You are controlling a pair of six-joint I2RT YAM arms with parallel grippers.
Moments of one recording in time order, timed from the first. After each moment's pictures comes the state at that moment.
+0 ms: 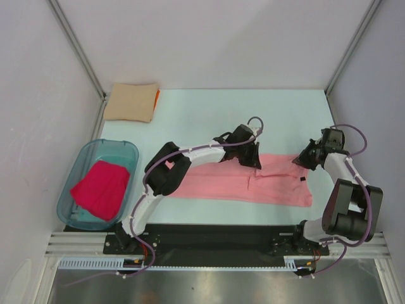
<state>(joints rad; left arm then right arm) -0.87 2.32 1.74 -0.17 0.38 -0.61 -0.28 1.43 0.82 -0.37 -0.30 0.43</state>
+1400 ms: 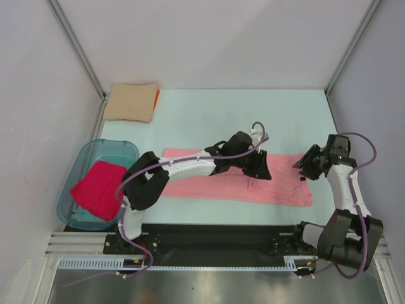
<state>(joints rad) -0.99 1.97 1.39 0.00 0.42 -0.62 -0.30 1.15 0.79 -0.65 -0.24 0.49</state>
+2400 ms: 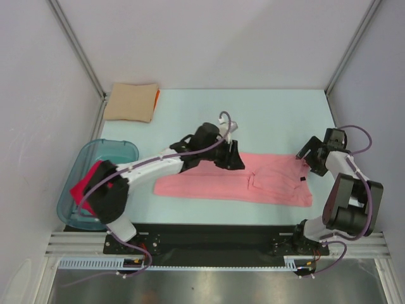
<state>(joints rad) -0.86 1.70 1.20 -0.09 0.40 -0.54 -0.31 1.43 0.83 -0.39 -0.09 0.45</state>
